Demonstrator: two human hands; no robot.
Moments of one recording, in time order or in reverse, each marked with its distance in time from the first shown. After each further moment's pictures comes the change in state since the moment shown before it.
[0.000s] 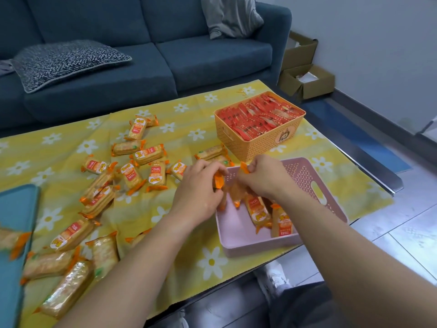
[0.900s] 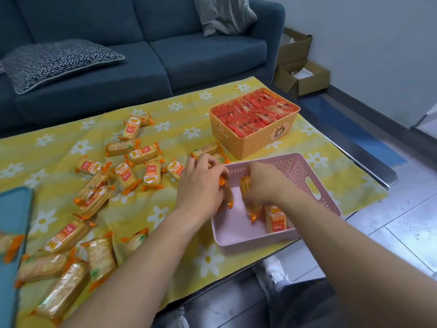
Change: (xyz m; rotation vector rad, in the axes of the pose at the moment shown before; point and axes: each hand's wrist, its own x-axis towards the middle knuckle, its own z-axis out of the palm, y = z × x) left_hand 0.004 0.011 0.015 0.277 0.087 0.076; right_hand -0.007 0.014 0.002 -0.341 -0.188 -0.032
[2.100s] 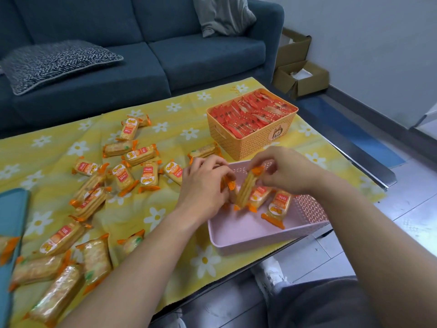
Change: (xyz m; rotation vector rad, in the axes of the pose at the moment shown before) left_hand 0.005 0.003 0.007 -0.101 -0.023 0.070; right_hand -0.007 0.037 -0.047 0.218 0.044 -0.253
